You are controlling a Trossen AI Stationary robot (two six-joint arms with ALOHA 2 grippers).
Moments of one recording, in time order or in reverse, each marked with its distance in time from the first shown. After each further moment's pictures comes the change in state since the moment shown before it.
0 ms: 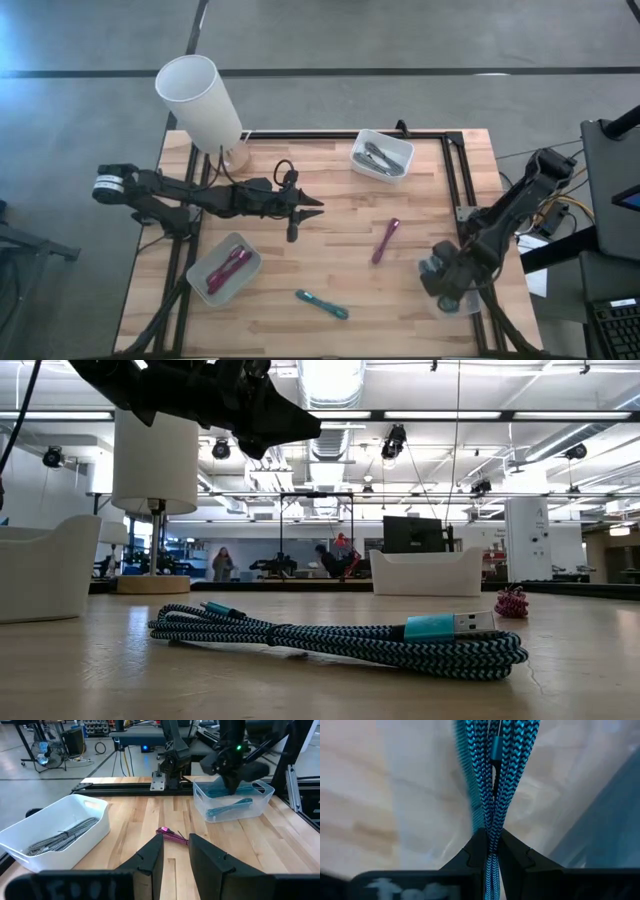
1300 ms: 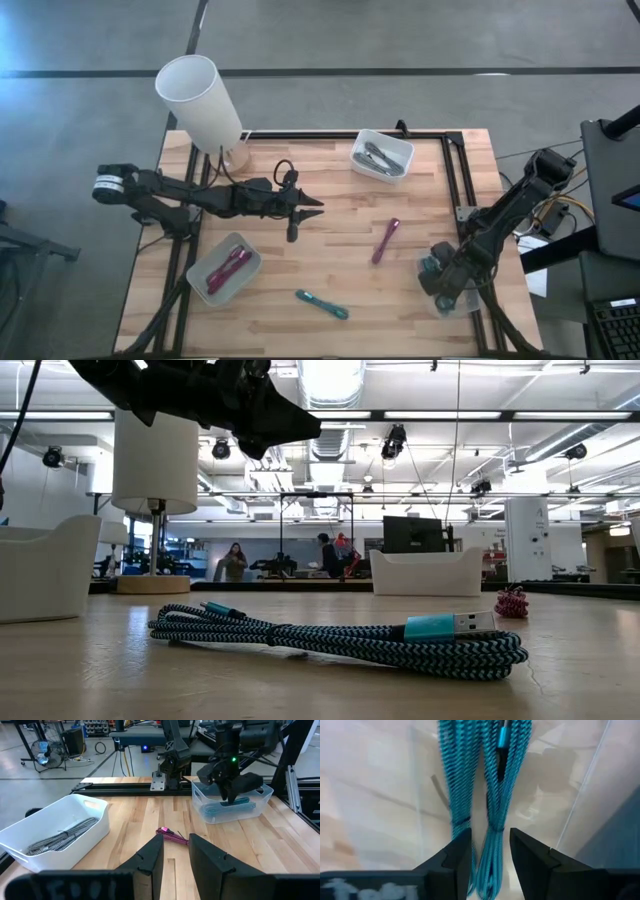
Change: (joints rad) left arm 0.000 0.000 0.000 0.000 0.000 -0.004; right arm -0.001 0.013 -0.113 0.143 -0.005 0.022
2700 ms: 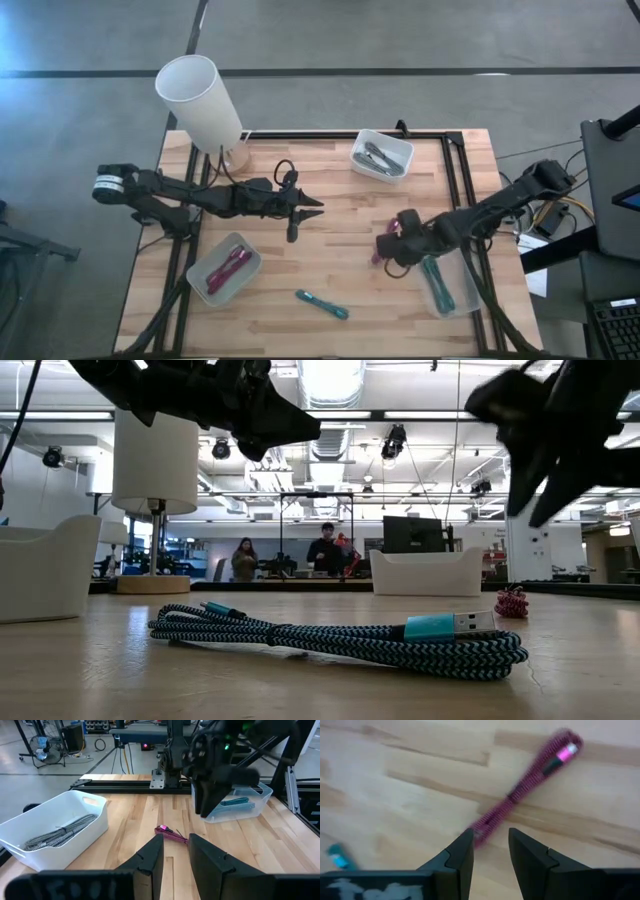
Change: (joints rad) left arm 0.000 0.000 0.000 -0.009 0.001 -0.023; right arm -0.436 0.134 0.265 -0.010 0.441 -0.362
